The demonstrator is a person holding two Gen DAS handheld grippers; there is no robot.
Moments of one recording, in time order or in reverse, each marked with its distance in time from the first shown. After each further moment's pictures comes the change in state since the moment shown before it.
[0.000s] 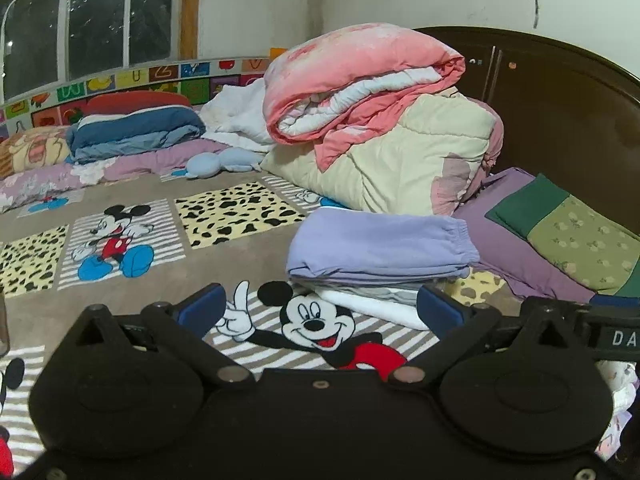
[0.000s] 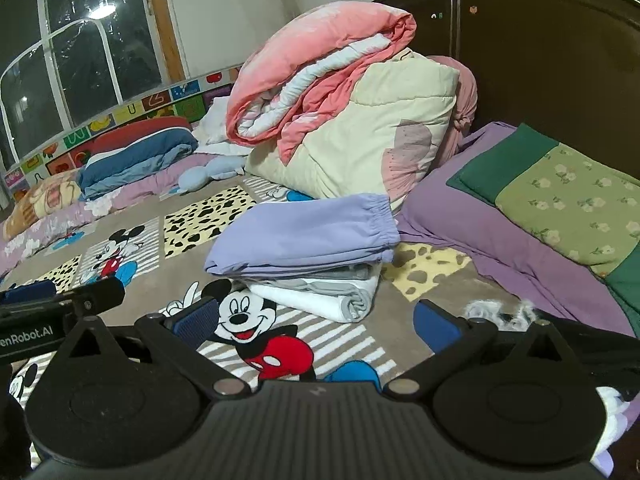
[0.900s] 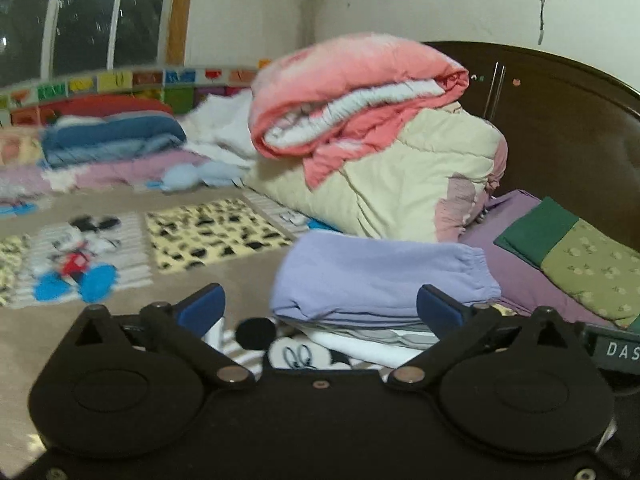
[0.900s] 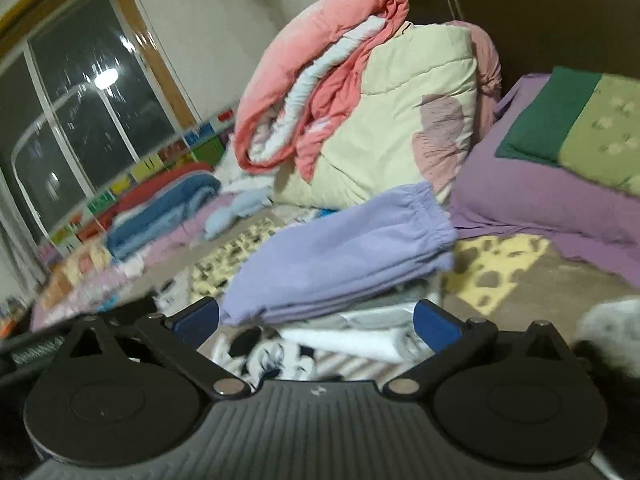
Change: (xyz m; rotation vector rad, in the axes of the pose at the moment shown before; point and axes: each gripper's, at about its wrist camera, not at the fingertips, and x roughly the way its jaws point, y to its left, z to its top) left arm 0.075 0.011 0.008 -0.005 -0.083 -0.048; right arm 0.098 -0.031 -0.008 0.181 -0.067 0.135
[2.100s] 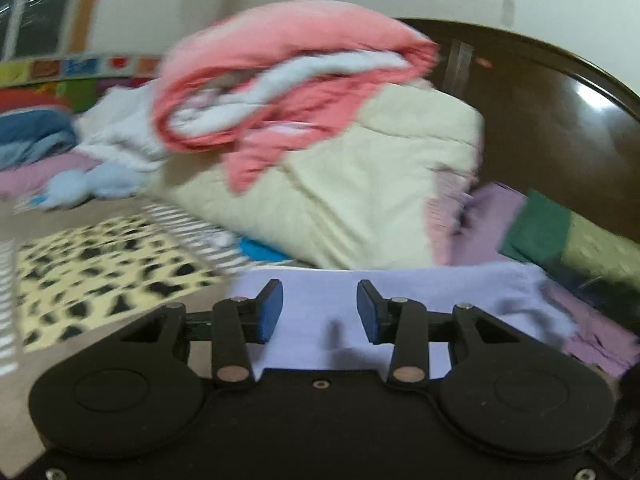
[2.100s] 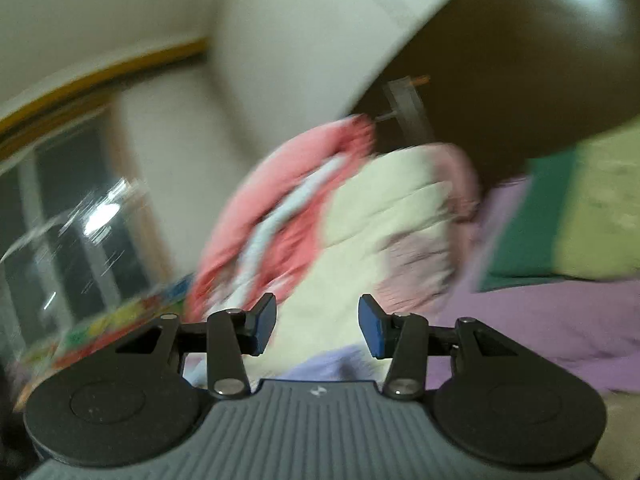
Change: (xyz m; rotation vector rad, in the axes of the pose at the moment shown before) left arm 0.229 0.019 0.014 0.065 -0.003 -0.324; right arm 0.111 -0.078 0.019 -0.005 -0.470 0.073
